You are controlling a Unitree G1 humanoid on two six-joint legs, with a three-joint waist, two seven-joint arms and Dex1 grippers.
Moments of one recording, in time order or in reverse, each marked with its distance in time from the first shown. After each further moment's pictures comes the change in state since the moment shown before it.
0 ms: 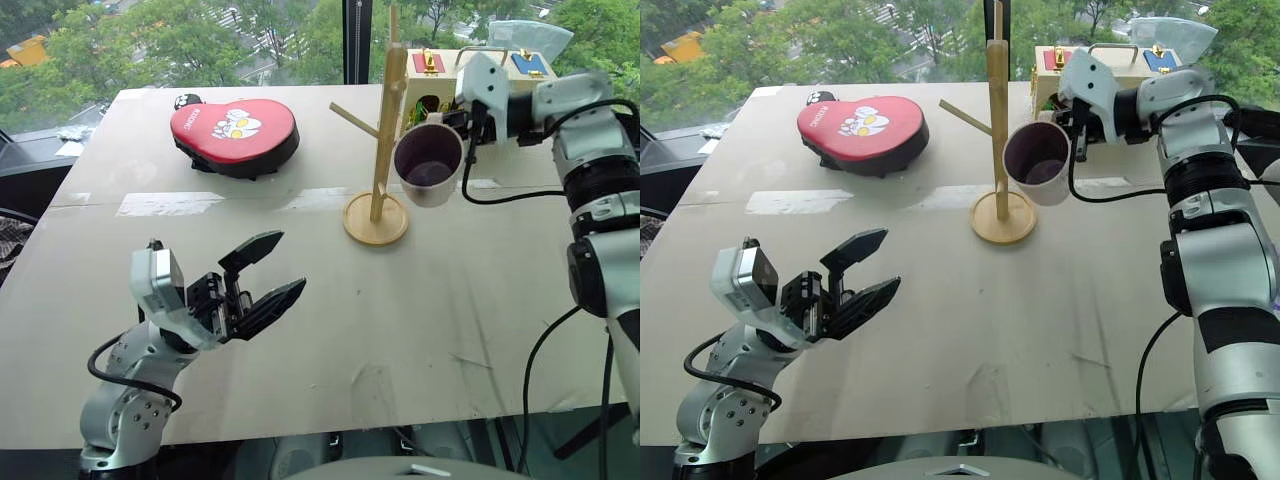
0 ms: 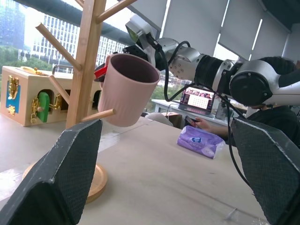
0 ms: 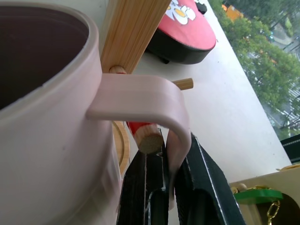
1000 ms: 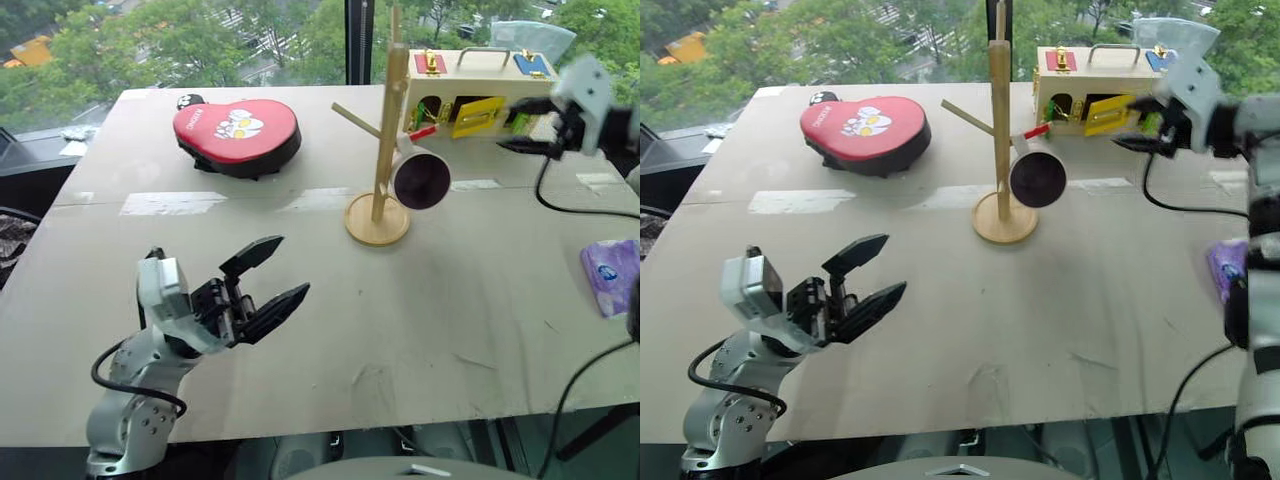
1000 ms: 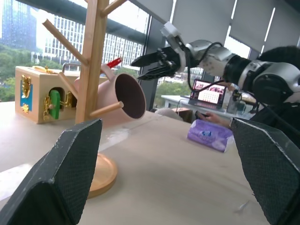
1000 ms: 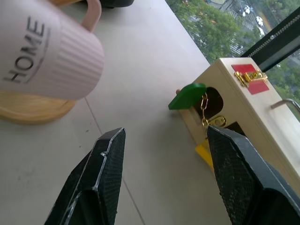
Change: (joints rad) left arm 0.022 -0.012 -0.029 0.021 0.102 -0.072 -0.013; right arm 0.433 -0.331 -0.245 -0.456 0.106 0.224 -0.079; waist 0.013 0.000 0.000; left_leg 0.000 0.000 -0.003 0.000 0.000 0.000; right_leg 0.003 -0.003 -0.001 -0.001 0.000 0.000
